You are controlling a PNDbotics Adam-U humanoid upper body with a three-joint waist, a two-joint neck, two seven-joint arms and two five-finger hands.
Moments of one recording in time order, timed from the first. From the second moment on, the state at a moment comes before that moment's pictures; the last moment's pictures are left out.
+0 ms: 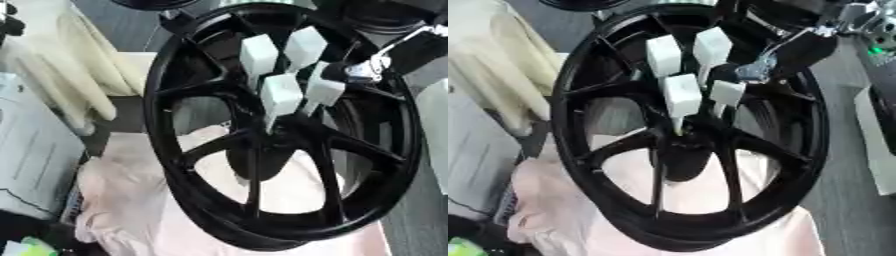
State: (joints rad) left arm -0.03 0.68 0.25 -1.99 0.20 0.16 0.43; right arm -0.98 -0.36 0.32 -1.52 0.55 -0.37 0.61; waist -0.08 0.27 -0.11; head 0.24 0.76
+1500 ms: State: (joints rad) left arm -0.03 0.68 0.25 -1.99 0.19 0.16 0.42; right arm -0.87 -0.37 0.29 -1.59 0.64 -0.34 0.58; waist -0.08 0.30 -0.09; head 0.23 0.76
